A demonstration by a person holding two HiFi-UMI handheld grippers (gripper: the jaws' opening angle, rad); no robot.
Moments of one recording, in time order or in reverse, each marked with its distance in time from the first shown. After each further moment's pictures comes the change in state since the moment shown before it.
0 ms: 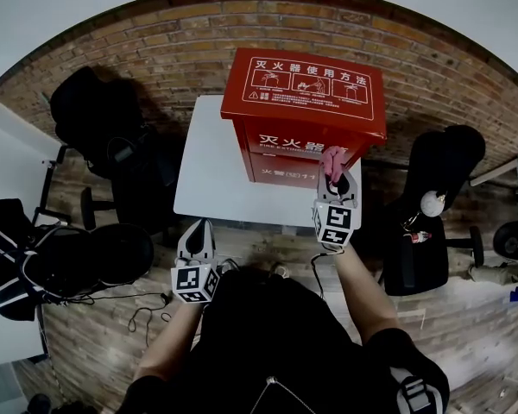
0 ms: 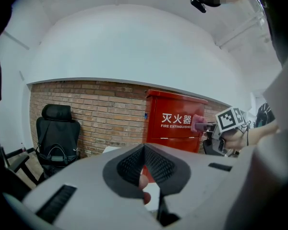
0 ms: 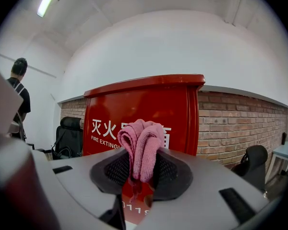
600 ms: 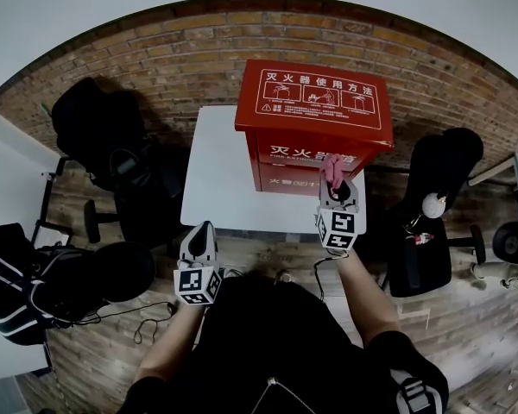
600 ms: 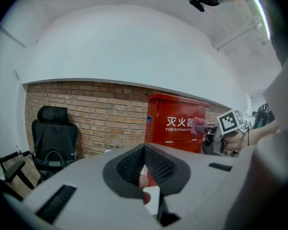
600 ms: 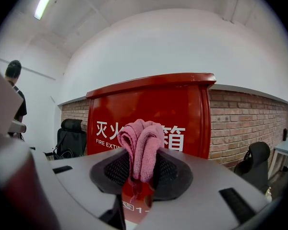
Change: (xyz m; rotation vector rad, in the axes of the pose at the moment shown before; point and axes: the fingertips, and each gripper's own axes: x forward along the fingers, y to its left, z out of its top) left arm 0.009 0.031 0.016 0.013 -0.011 -0.044; right arm 0.007 0.023 0.005 0.032 0.001 0.009
